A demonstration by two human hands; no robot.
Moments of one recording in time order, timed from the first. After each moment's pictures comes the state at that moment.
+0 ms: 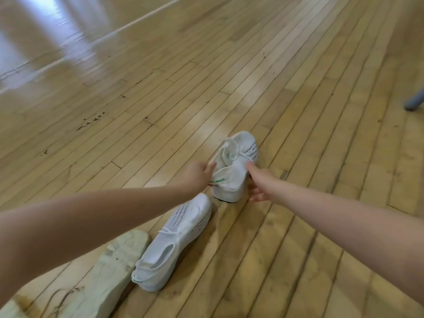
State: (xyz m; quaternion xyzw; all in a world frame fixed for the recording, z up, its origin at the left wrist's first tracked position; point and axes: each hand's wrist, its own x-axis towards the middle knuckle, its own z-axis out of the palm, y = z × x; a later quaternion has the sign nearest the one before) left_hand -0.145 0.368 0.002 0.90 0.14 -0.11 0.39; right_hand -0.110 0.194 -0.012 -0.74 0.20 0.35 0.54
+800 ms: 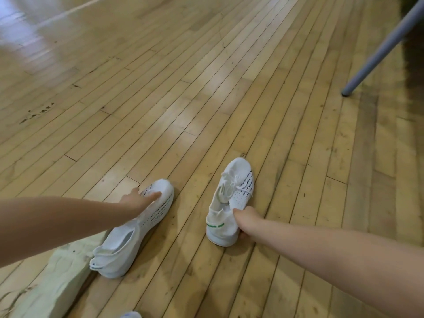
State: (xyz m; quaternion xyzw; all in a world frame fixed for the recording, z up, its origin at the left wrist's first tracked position) left_hand -0.219 0.409 -0.065 0.87 0.31 -0.27 0.26; right_hand -0.222 0.121 -0.064 -0.80 0.26 0.35 0.41
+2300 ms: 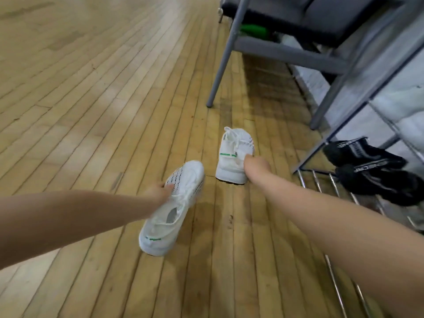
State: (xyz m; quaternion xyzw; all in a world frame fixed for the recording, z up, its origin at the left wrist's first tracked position) left_hand -0.172 0.060 -0.021 0.86 0.06 -0.28 0.42; right_hand -0.211 -0.166 0.077 -0.83 0.42 0.02 0.37
